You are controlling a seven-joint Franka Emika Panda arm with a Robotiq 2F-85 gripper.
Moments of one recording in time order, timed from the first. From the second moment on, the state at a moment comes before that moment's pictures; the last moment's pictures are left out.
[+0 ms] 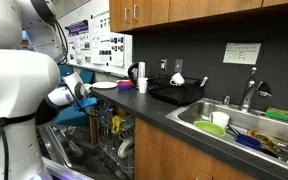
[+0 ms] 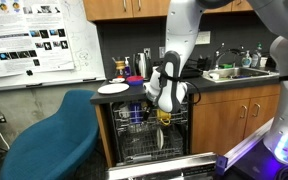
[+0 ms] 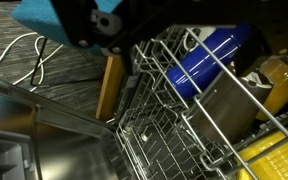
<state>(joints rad) 0.91 0.70 -0.42 -2.31 0.08 3.42 -0.15</state>
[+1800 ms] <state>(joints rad) 0.94 0.92 -0.51 -2.15 0.08 3.37 -0.15</state>
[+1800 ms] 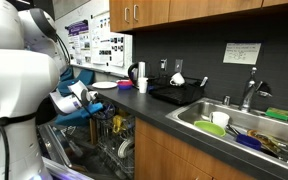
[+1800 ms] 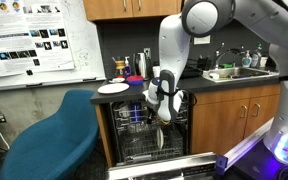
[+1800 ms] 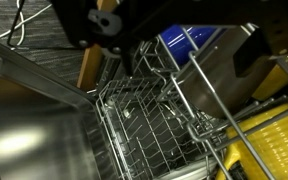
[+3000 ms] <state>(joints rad) 0.97 0.95 -0.58 -2.08 0.04 3.29 -0.11</state>
